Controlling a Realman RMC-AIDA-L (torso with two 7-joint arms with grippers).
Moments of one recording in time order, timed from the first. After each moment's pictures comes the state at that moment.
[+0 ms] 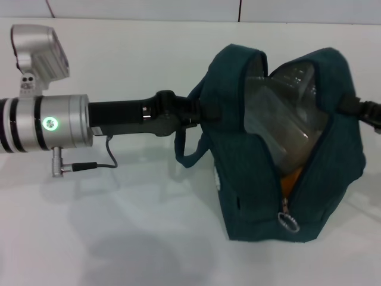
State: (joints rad) left arm -0.63 -2.08 0.70 0.48 1.87 1.71 -2.26; right arm 0.40 1.93 -1.18 -0.37 -1.13 -1.69 1.76
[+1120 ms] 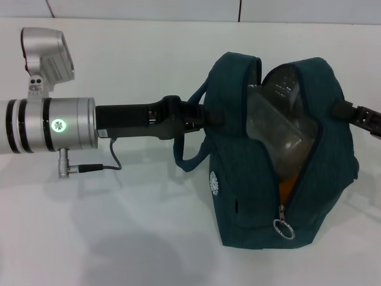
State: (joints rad) left arm -0.63 -2.08 0.73 0.47 1.87 1.67 -2.25; right arm 0.40 1.93 -1.17 -0.37 -1.16 -1.67 1.71
